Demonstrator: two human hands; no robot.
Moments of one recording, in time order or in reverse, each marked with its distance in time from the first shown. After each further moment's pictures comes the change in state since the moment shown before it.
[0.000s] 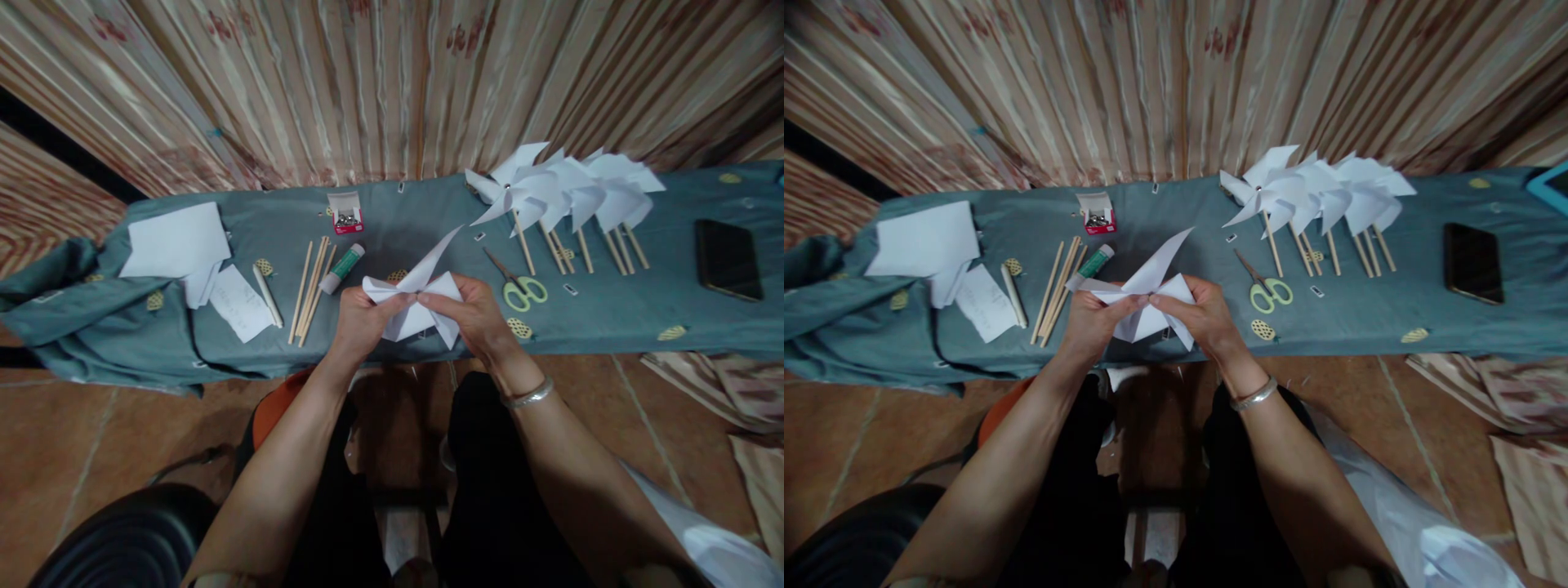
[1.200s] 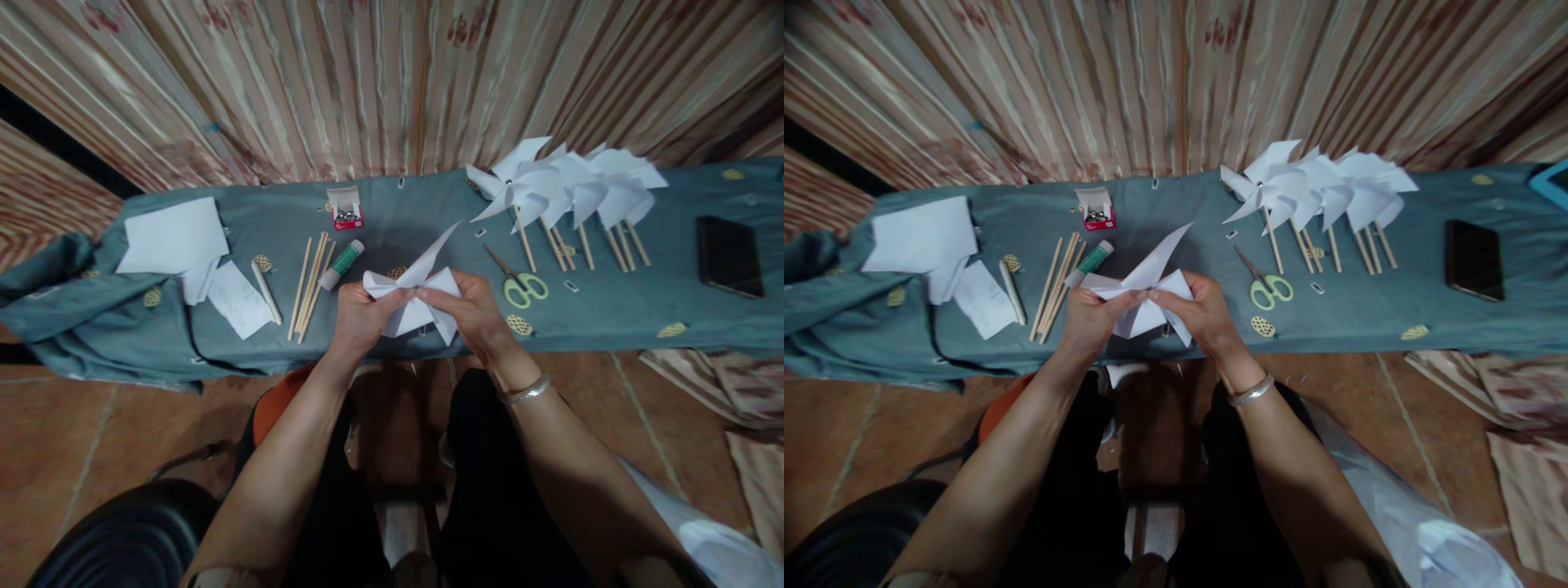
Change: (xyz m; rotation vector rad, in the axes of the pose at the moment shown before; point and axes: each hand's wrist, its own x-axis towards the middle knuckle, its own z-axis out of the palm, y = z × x) left_hand 0.001 -0.006 -0.001 0.055 0.063 0.043; right_hand 0.000 0.001 0.002 -0.033 0.022 -0.001
